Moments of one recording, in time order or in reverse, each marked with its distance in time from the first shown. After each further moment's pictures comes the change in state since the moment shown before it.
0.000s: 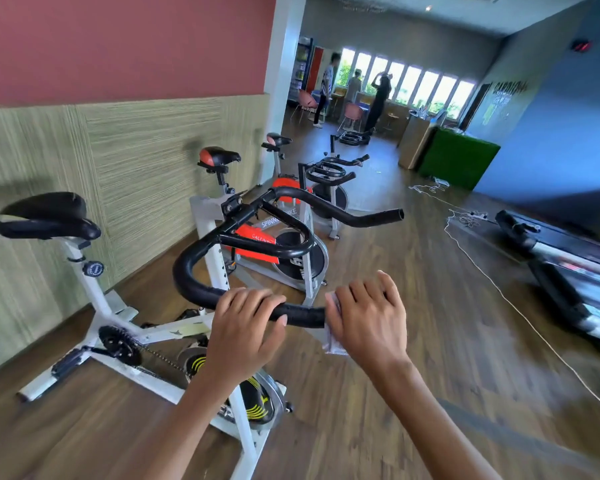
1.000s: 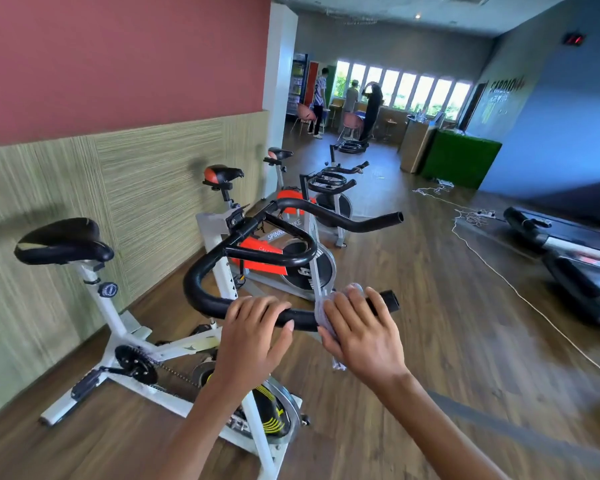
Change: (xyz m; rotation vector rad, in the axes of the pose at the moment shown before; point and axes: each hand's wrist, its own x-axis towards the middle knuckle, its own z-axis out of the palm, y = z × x) left_hand -0.002 0.002 -0.009 -0.013 -0.071 0.001; right_hand -0.025 -0.006 0.002 -0.028 -0.053 -0.168
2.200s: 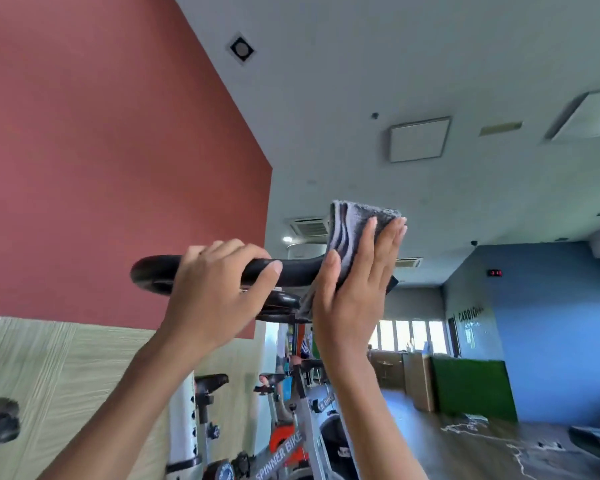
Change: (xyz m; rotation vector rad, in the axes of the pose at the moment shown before) left_hand 0.005 -0.028 0.058 0.178 0.632 0.331; right_hand 0.014 -0.055 0.120 0.526 1.243 0.502
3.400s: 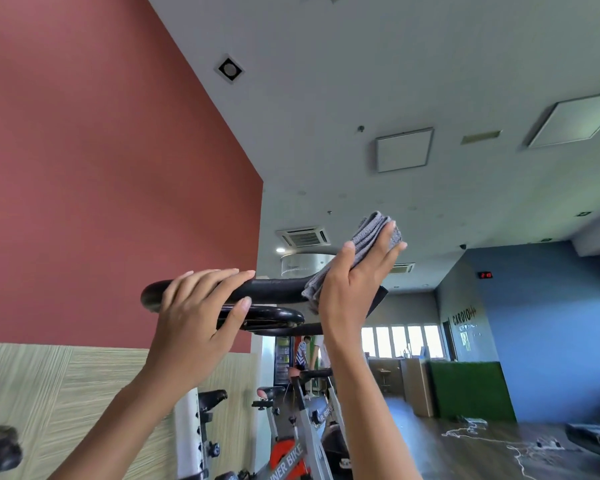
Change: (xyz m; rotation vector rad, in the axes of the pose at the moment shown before) left_hand -0.027 -0.036 -0.001 0.024 0.046 0.047; right_hand 0.038 -0.036 -0.010 0.324 -0.045 0.521
